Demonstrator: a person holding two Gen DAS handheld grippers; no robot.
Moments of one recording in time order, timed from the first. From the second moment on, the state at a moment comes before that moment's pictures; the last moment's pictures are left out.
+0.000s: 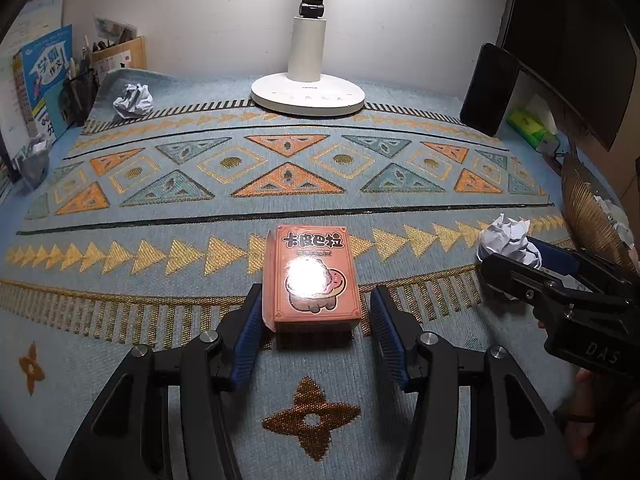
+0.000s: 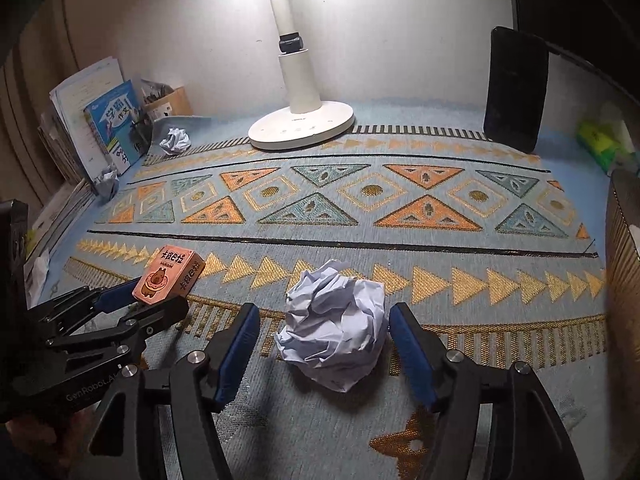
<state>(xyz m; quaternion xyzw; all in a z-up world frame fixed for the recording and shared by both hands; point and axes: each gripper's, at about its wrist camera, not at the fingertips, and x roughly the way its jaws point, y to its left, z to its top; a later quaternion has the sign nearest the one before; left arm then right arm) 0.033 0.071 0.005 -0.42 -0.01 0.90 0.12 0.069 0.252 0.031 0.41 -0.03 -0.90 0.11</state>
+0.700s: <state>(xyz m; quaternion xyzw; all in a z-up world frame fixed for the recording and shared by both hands) 0.061 0.250 0.124 -0.30 -0.02 0.88 0.36 0.157 0.436 0.156 0.25 -0.15 -0.95 -0.08</state>
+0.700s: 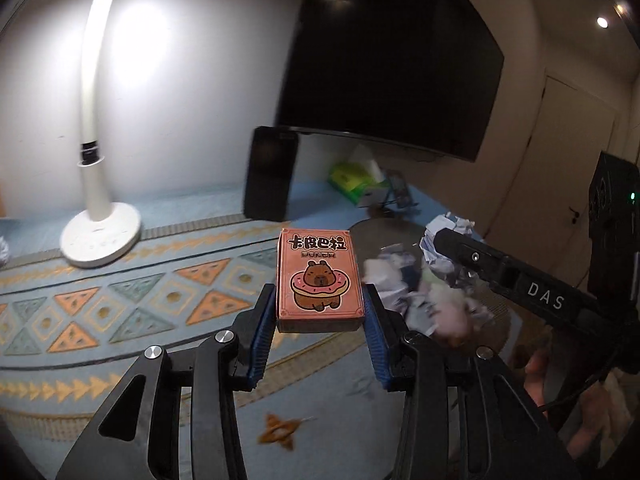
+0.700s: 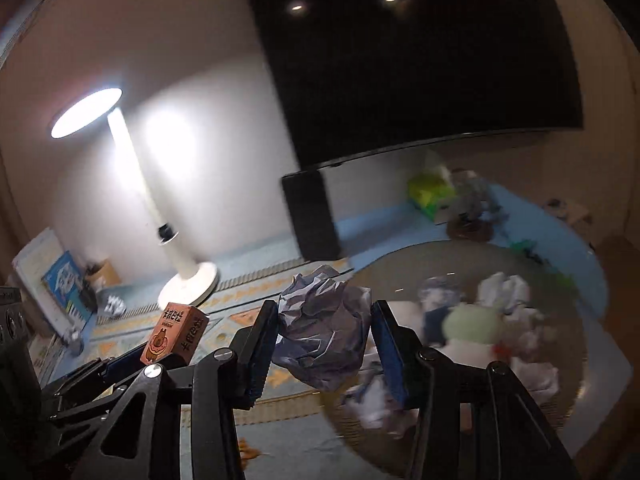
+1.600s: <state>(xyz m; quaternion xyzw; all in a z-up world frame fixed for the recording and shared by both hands) 0.062 0.231 0.103 -0.31 -0.06 0.90 0.31 0.163 0.462 0.137 0.30 -0.18 -0.93 -0.12</state>
